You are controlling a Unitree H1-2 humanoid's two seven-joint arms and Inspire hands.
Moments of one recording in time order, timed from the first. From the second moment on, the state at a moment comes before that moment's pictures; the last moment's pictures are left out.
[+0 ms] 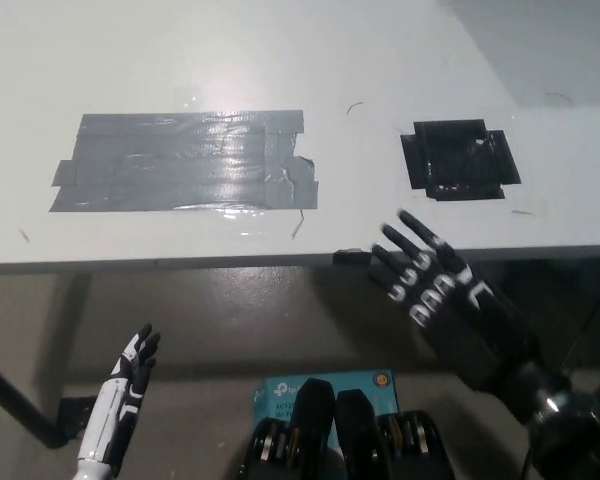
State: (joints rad) left_arm -0.01 0.17 -0.01 0.29 0.13 -0.43 0.00; right_arm -0.19 -0.21 0.19 -0.32 1.00 0.41 -0.07
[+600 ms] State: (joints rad) left_arm -0.01 0.17 -0.01 0.30 0.13 -0.43 0.00; right_arm -0.08 -0.35 0.28 -0.18 0.63 0.37 -0.09
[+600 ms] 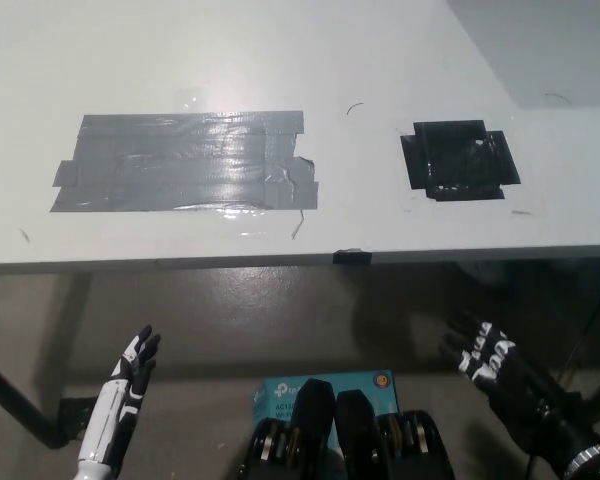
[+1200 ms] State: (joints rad) left_arm -0.01 0.17 -0.01 0.30 0.13 -0.43 0.00; right_arm -0.07 -0.40 0.42 -0.07 0.27 0.31 -0.11
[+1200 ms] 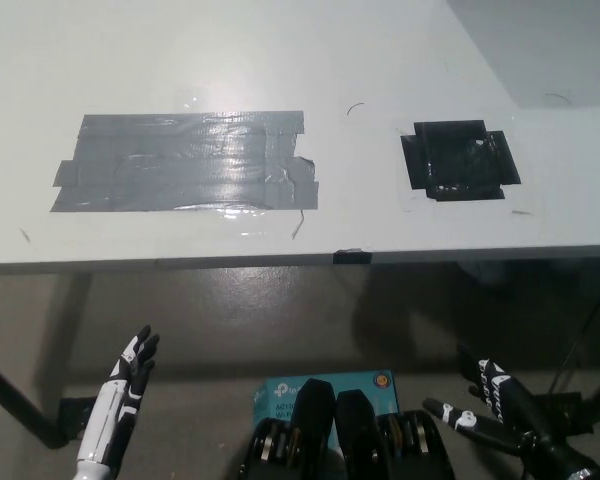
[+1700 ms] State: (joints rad) left_arm -0.01 0.17 0.00 0.30 0.14 -0.43 0.00; right_arm -0.07 -0.42 0.43 -0.07 -0.02 0.17 -0.10
